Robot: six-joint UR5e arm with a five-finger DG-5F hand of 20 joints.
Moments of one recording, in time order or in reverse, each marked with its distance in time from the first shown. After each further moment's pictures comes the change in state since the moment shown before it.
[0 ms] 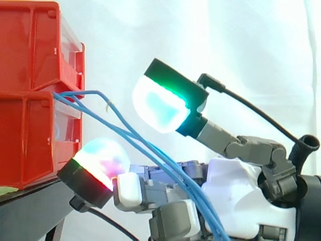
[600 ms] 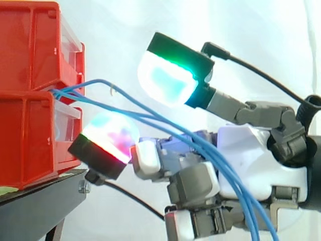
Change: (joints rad) arm -0.002 0.070 0.000 -0.140 -0.005 -0.042
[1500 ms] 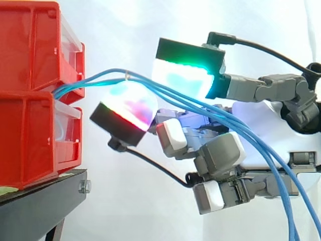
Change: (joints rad) arm -0.007 0.072 0.000 -0.167 -0.001 -0.011
